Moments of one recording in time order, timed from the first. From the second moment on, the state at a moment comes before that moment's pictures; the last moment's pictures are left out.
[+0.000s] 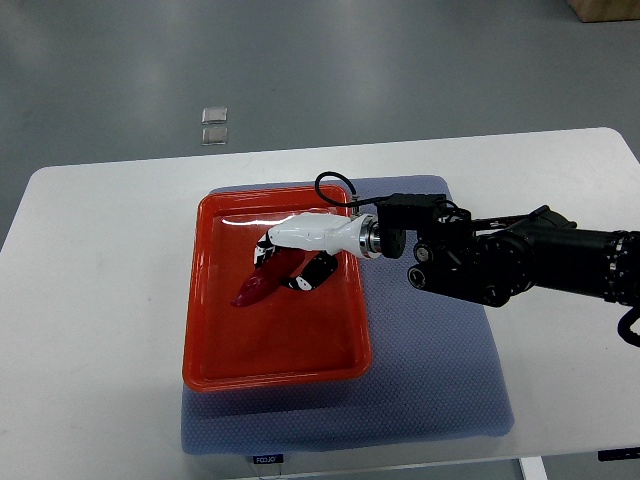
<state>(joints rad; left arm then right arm) -0.02 0.00 -0.04 -0.07 0.12 -0.15 0.05 1.15 -0.08 -0.14 0.89 -1.21 -0.04 0.31</state>
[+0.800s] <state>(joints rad) -0.02 0.00 -0.04 -0.07 0.12 -0.16 0.04 0.93 -0.29 0.30 0.89 -1.03 -0.06 0.28</state>
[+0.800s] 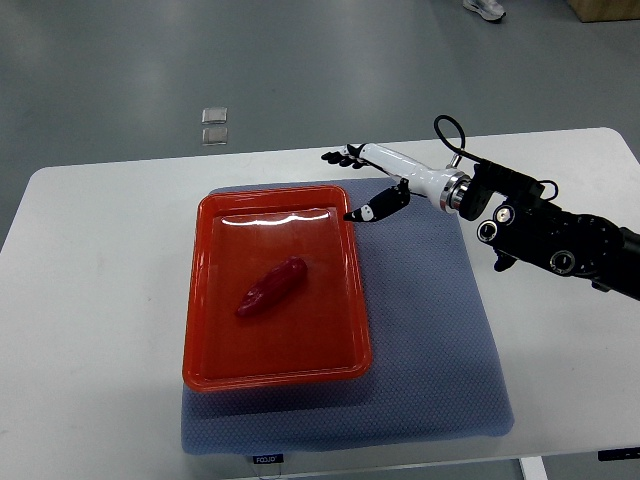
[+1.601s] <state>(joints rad) -0.02 0.00 -0.04 -0.07 0.12 -0.15 0.04 0.74 -0.30 0.57 0.75 -0.39 -0.07 0.27</state>
